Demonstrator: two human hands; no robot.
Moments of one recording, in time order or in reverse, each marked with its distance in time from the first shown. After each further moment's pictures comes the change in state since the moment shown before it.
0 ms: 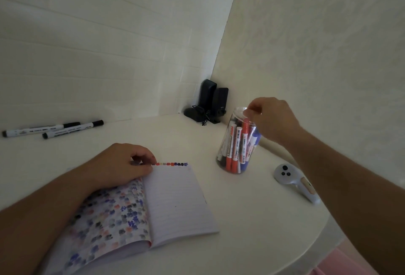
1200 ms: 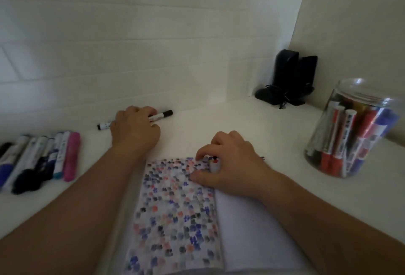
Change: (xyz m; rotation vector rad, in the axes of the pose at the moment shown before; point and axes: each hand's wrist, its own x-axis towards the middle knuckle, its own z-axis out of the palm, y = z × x) left_hand 0.003 -0.074 -0.062 0.545 0.449 -0.633; right_hand -0.055 -0.139 0.185 0.260 -0.388 -0.606
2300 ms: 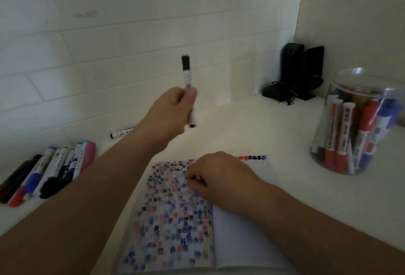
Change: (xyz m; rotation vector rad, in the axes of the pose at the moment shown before) left_hand -0.034 0.111 -0.064 -0.777 -0.190 0.055; right_hand -0.012 -0.031 0.000 0.017 -0.071 -0.209
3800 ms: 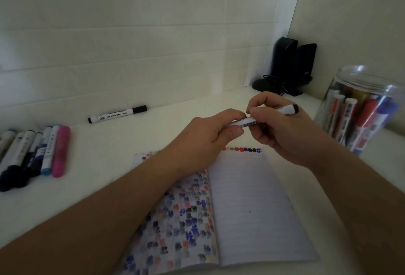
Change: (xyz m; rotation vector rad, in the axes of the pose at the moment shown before) left_hand -0.032 -0.035 0.052 0.184 -0.378 0.442; right_hand -0.029 0.073 -0.066 1.110 0.364 0.310
